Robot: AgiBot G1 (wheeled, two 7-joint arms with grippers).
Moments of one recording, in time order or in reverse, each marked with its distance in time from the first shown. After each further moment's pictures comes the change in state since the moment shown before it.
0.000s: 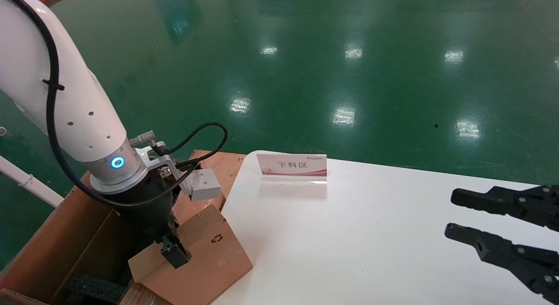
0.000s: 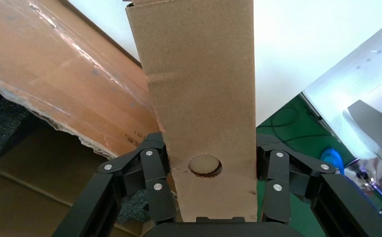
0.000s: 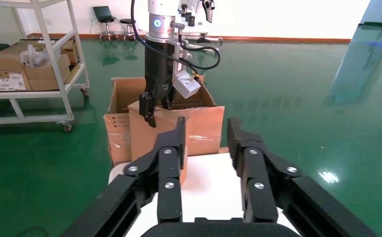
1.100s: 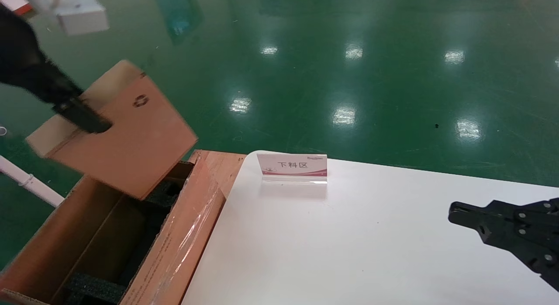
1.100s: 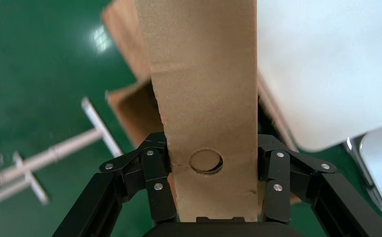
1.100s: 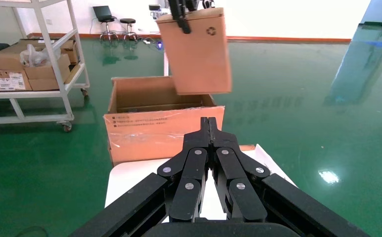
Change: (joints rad) left arm -0.615 0.084 0.429 0.329 -0.181 0.087 0.179; right arm 0.001 0.001 -0.002 -0.001 0.001 0.000 -0.001
